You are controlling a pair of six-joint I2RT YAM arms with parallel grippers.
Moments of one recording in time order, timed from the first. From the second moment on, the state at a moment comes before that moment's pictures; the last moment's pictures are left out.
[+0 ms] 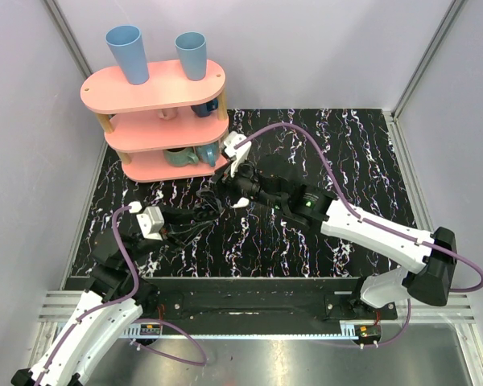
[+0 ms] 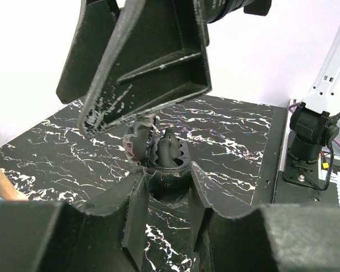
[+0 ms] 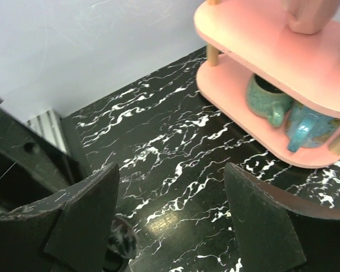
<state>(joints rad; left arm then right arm) -0.48 0.31 0.43 0.13 0.63 -0.11 1.05 1.40 1.31 -0.02 0.00 0.15</state>
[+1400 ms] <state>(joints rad) -0.48 0.24 0.41 0.09 0.54 -0.11 1.05 1.39 1.39 -0.22 -0.18 0.03</state>
